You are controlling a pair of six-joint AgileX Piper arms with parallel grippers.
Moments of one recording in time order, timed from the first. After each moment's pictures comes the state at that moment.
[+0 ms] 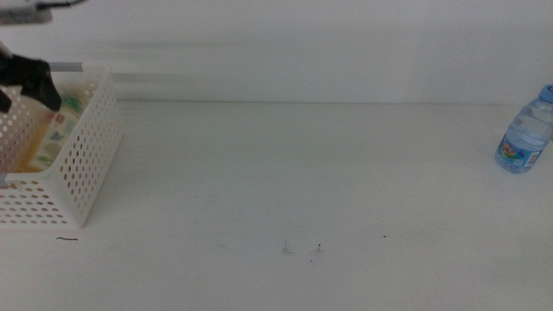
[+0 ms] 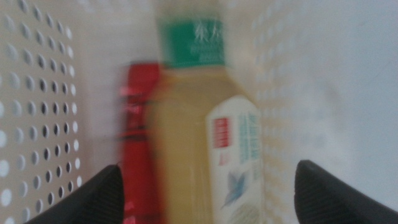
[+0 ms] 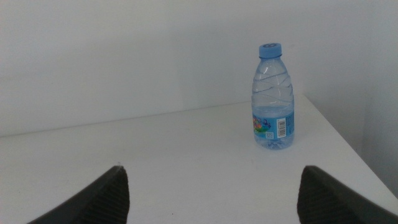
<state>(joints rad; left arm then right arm) 0.30 2.02 -1.88 -0.27 1.23 0.42 -0.02 0.00 0.00 0.00 0.17 0.14</state>
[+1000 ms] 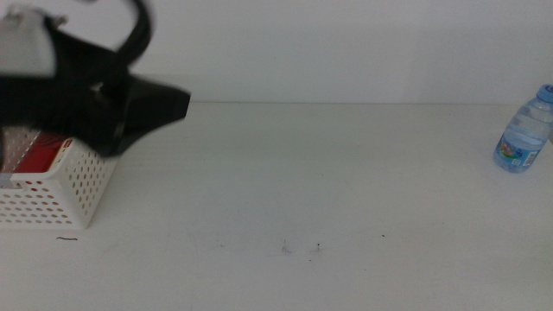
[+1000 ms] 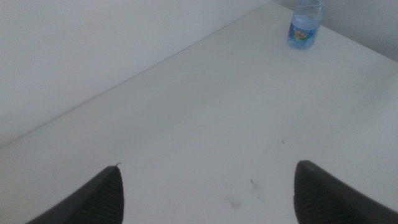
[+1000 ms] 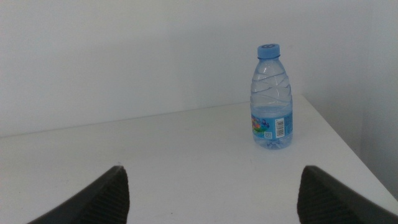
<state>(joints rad) -0.26 0.96 -1.07 -0.61 0.82 0.67 -0.02 0.00 0.00 0.00 0.17 0.14</state>
